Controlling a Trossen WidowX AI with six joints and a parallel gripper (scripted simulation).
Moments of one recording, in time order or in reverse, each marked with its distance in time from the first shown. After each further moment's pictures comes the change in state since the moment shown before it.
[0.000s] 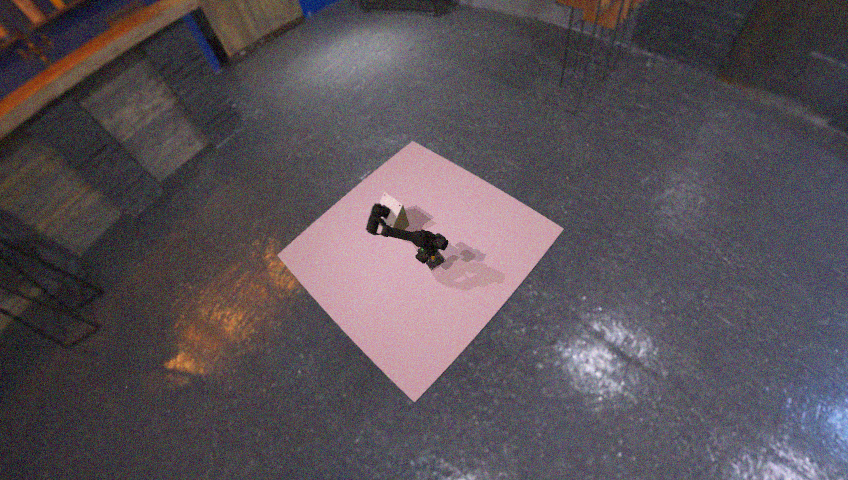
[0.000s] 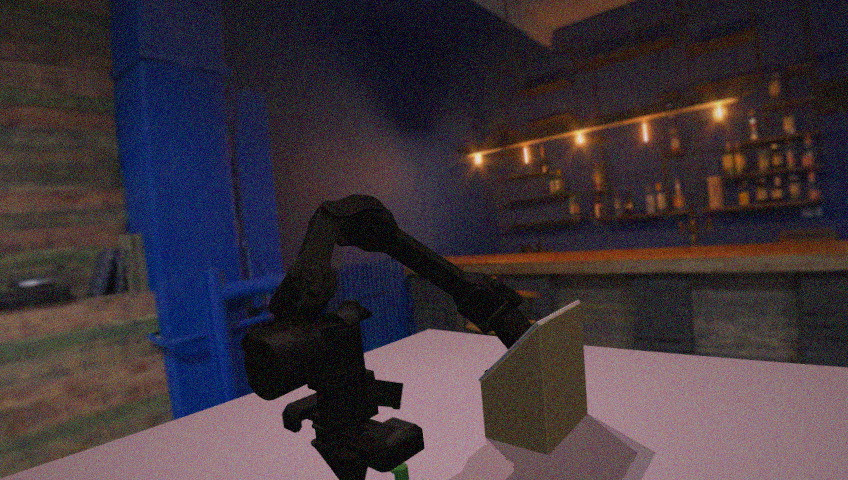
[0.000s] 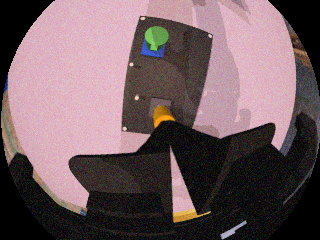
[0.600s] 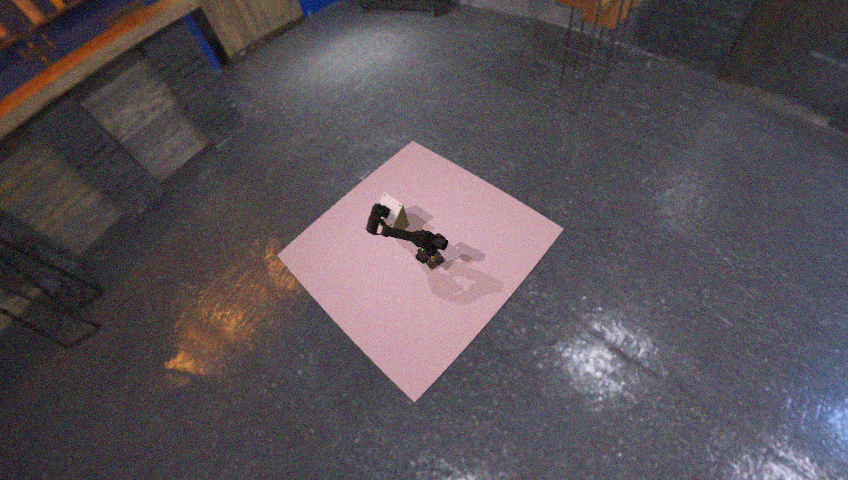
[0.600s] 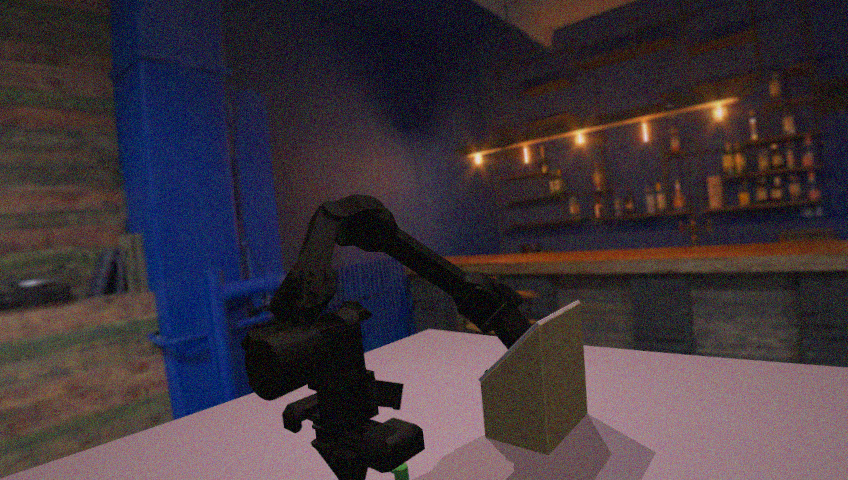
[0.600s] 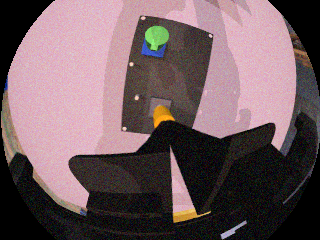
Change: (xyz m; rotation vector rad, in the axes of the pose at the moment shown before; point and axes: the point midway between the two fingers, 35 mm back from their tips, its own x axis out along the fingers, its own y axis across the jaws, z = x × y) arm 0.001 0.000 0.000 -0.003 0.002 0.001
